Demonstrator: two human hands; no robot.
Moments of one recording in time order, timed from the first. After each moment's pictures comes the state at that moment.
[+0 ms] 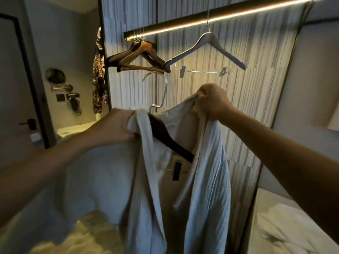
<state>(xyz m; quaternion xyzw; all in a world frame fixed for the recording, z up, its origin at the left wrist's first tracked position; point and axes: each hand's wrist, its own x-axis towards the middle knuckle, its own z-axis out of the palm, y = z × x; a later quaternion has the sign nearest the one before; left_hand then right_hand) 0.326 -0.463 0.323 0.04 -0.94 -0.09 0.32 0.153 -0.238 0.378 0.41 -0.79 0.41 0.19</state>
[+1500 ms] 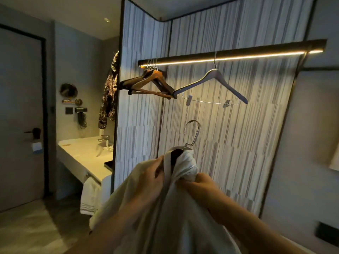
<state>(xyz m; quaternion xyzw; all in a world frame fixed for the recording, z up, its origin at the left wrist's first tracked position) 0.275 -0.401 0.221 0.16 -0.84 -0.37 0.35 0.225 -0.228 0.266 0.34 -0.75 0.55 -0.15</state>
